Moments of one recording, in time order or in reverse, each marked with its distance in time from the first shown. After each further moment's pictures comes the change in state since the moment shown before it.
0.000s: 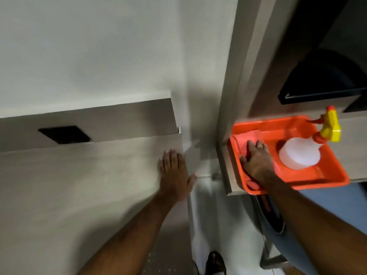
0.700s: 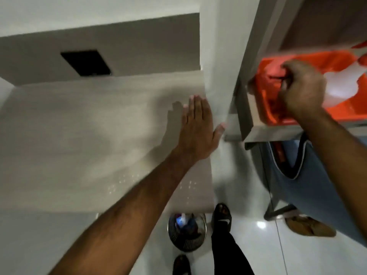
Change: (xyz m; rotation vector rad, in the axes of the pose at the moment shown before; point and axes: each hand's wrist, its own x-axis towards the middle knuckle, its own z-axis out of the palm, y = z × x) left_hand -0.114 0.005 -0.024 -0.163 0.200 0.170; right_hand -0.099 -0.020 -0.043 0.146 0.666 -0.324
